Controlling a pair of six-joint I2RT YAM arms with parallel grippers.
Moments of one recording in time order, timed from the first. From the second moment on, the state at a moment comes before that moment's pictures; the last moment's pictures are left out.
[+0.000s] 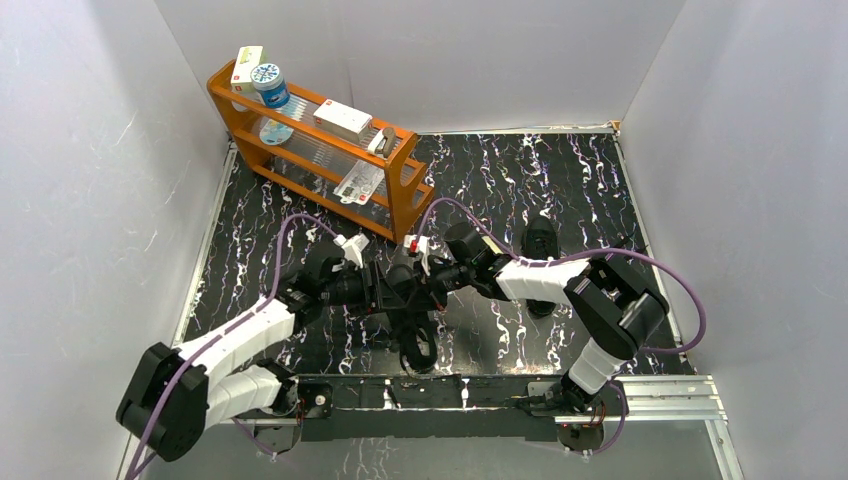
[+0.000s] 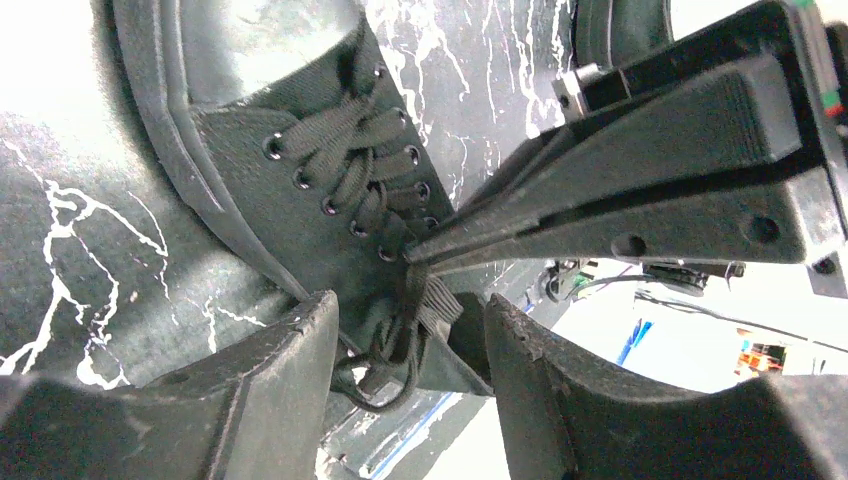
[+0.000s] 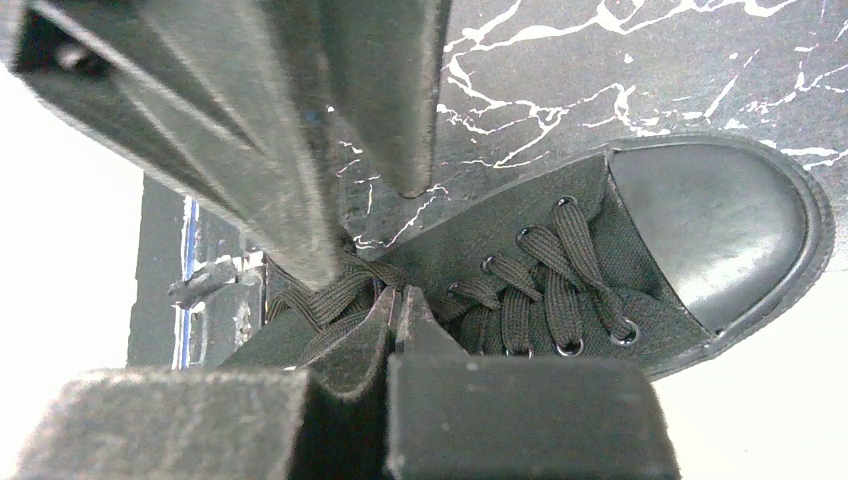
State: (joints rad) left arm -0.57 1.05 0.47 -0.13 0.46 -0.77; right arm 0.82 1.64 0.78 0.22 -0.83 -0.03
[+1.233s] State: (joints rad) left arm -0.67 1.27 0.51 0.06 0.38 -0.65; right arm 0.81 1.57 0.72 0.33 -0.84 0.23
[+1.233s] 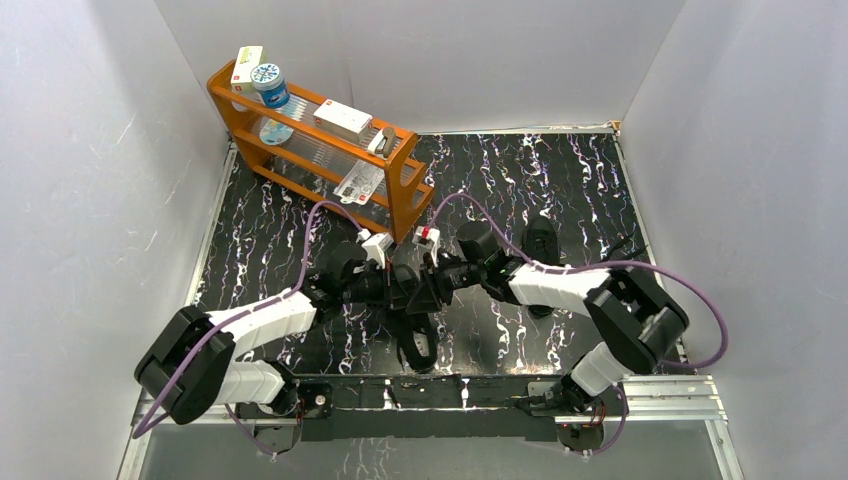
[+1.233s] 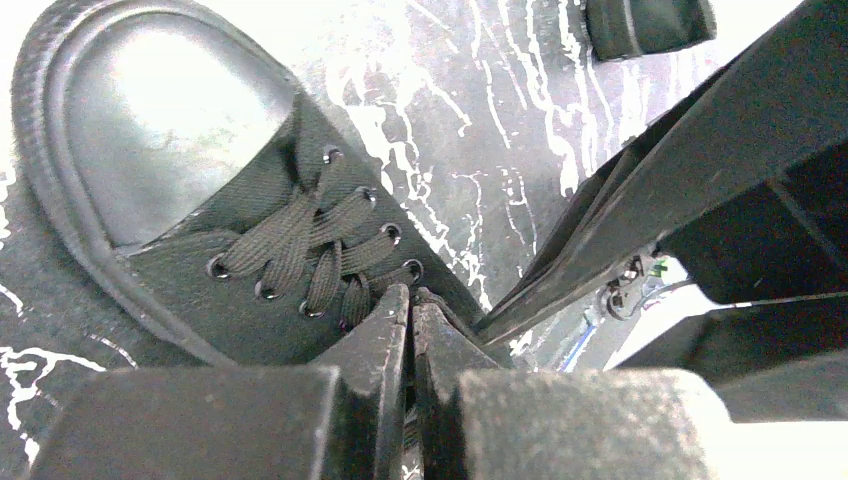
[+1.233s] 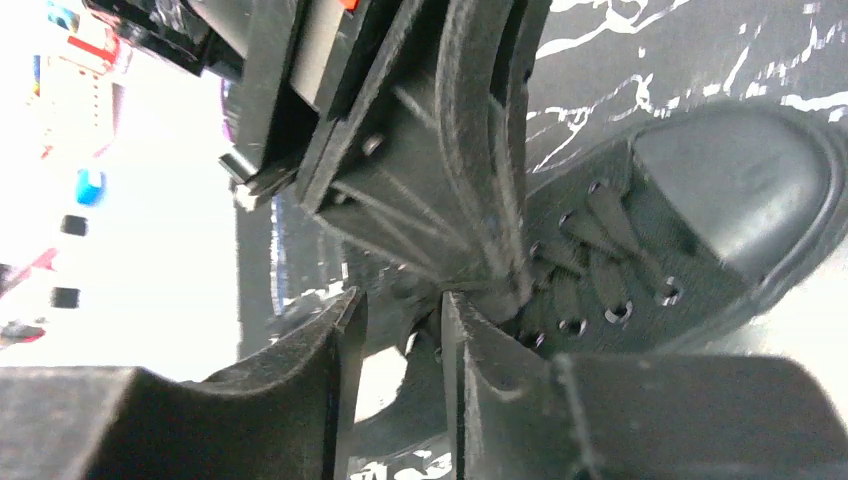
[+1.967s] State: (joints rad) left arm -0.67 1.24 0.41 0.33 0.43 -0.61; right arm 0.68 1.56 0.72 0.17 -0.81 0.08
